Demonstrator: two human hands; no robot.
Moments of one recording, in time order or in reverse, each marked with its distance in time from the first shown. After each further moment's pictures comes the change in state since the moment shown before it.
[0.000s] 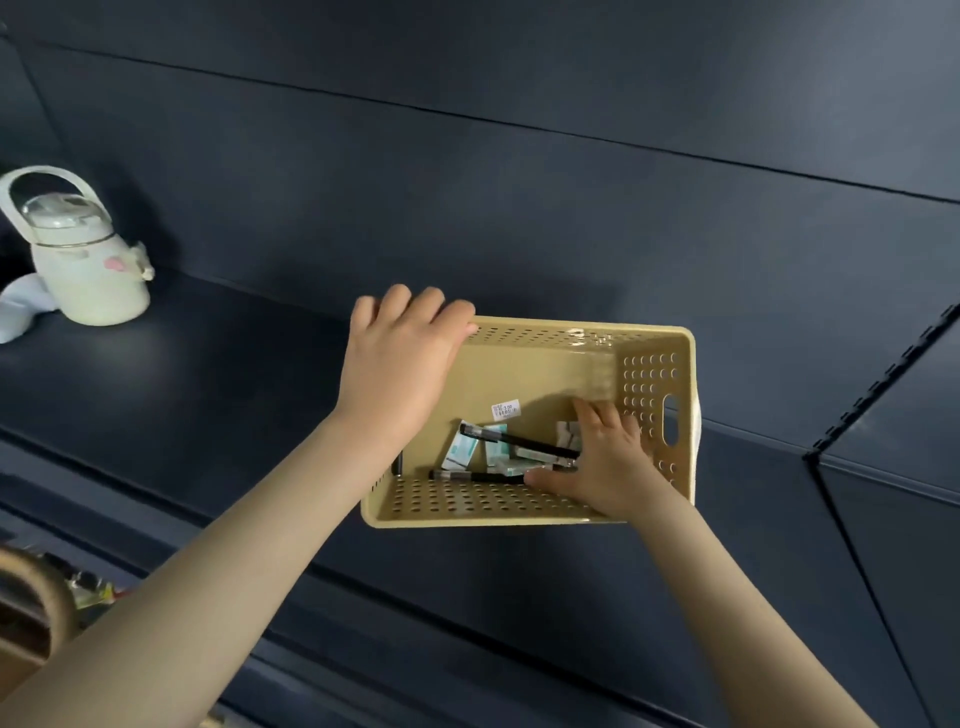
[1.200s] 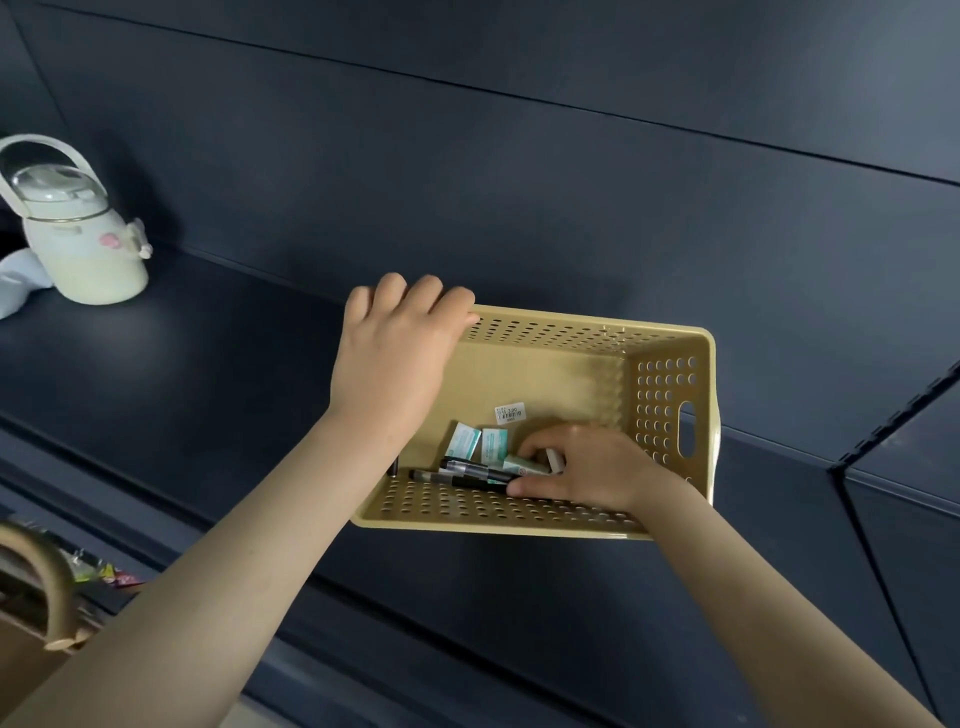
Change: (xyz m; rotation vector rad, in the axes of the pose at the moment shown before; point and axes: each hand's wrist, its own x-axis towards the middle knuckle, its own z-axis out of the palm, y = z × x) left_hand 0.000 -0.002 0.012 0.105 0.009 -0.026; right_hand 0.030 -0.009 -0.003 -0.179 -0.251 -0.347
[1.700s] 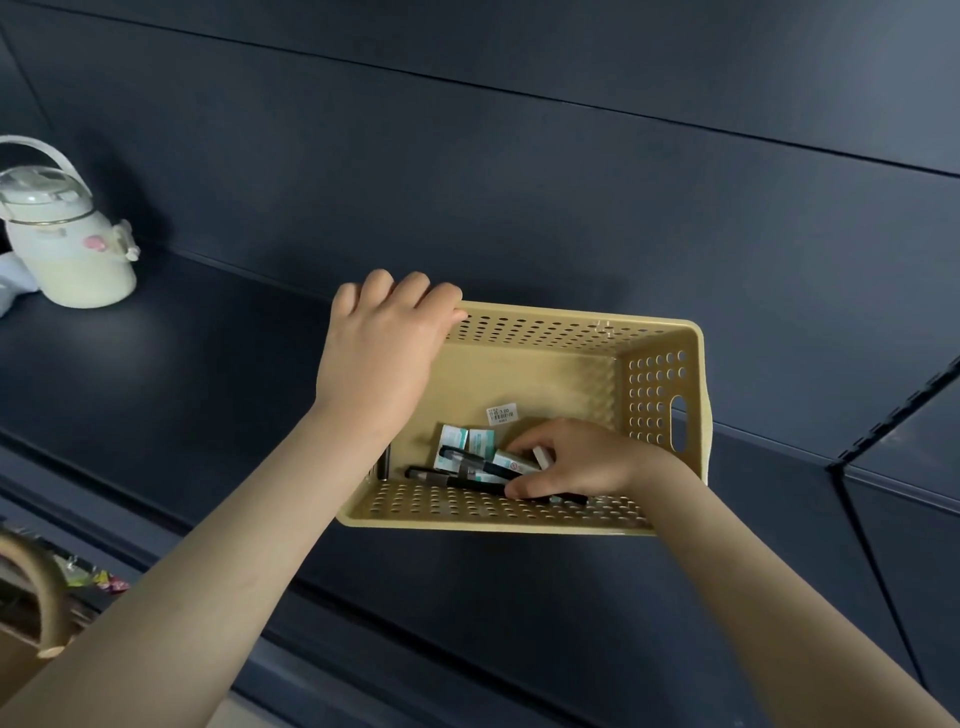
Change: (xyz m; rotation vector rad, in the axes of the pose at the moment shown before) left_hand 0.004 -0.002 0.006 -0.037 -0.047 0.000; right_hand 0.012 0.004 -0.011 0.262 -0.204 -0.029
